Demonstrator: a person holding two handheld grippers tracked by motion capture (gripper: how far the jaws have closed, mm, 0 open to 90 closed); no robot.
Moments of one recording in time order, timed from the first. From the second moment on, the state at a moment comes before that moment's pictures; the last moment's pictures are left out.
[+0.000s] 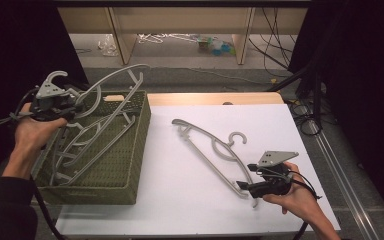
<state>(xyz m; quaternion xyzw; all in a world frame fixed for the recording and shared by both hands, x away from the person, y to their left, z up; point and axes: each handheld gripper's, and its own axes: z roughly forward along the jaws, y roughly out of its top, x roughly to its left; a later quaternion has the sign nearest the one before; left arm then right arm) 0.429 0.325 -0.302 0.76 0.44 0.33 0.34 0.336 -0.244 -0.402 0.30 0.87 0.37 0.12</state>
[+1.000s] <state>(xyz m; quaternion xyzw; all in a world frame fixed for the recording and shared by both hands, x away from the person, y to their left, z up) 0.440 0.347 -0.373 0.80 0.46 0.30 0.24 0.338 -0.243 -0.406 0.31 0.87 0.37 0.11</state>
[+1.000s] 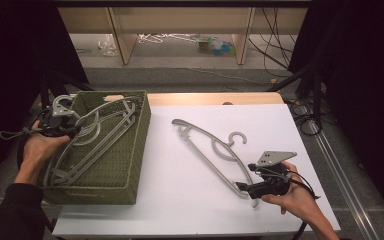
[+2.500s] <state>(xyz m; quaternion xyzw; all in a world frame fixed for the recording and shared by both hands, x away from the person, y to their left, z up) 0.369 0.298 -0.346 0.75 0.46 0.34 0.35 0.344 -0.247 -0.416 0.33 0.86 0.37 0.12</state>
